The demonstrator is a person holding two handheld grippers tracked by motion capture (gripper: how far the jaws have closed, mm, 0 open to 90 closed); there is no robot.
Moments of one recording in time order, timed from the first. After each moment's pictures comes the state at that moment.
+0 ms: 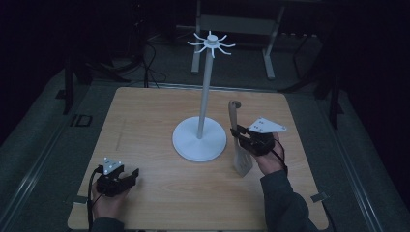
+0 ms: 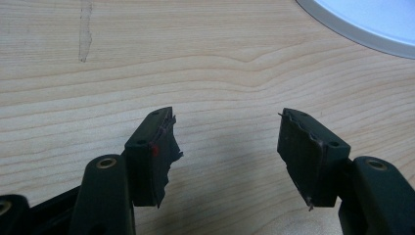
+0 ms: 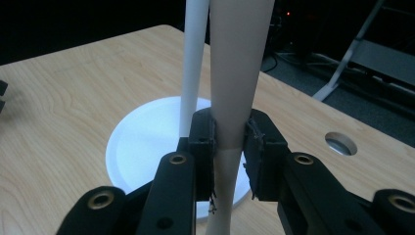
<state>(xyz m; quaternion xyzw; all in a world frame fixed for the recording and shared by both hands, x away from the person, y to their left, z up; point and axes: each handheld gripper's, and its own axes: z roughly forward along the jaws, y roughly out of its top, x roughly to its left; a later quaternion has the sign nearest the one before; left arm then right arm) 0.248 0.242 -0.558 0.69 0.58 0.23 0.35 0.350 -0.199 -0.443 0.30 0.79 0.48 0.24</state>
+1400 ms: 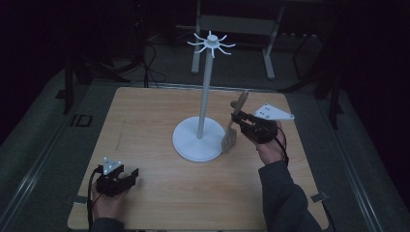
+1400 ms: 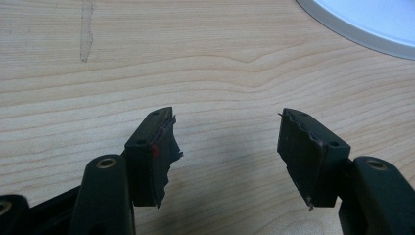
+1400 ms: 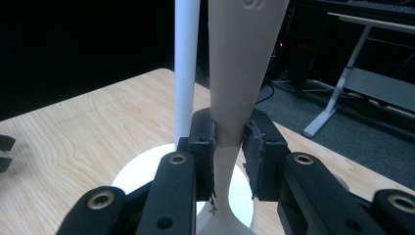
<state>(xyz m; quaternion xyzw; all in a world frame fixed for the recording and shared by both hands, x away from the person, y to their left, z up) 0.248 0.243 -0.558 0.69 0.58 0.23 0.35 0.363 -0.197 -0.407 0.30 0.75 0.53 0.25</state>
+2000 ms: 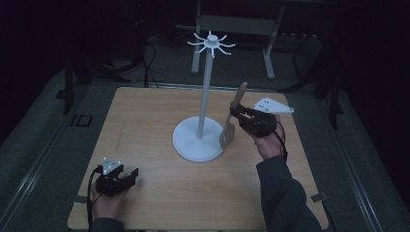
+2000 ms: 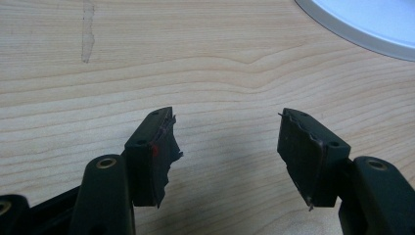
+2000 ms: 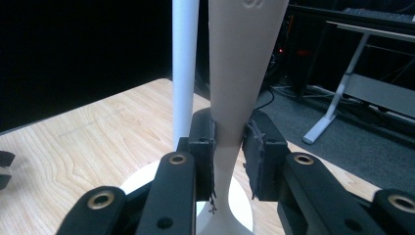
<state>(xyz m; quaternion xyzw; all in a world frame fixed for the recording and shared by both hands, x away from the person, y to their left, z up) 0.248 0.244 -0.557 0.69 0.58 0.23 0.35 0.371 -0.191 -0.391 0.30 0.75 0.54 0.25</state>
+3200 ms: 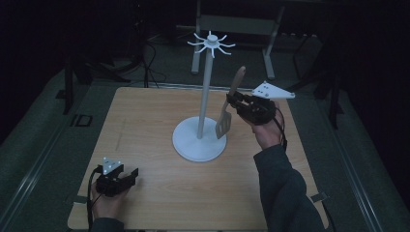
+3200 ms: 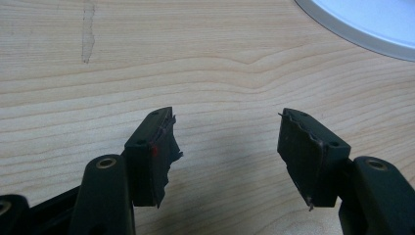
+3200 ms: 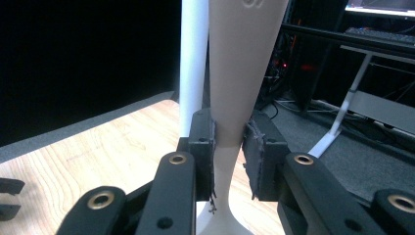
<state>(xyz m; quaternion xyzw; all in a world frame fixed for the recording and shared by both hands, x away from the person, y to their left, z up) 0.248 0.243 -0.557 0.69 0.58 0.23 0.35 0.381 -0.178 -0.354 0.28 0.74 0.56 0.25</state>
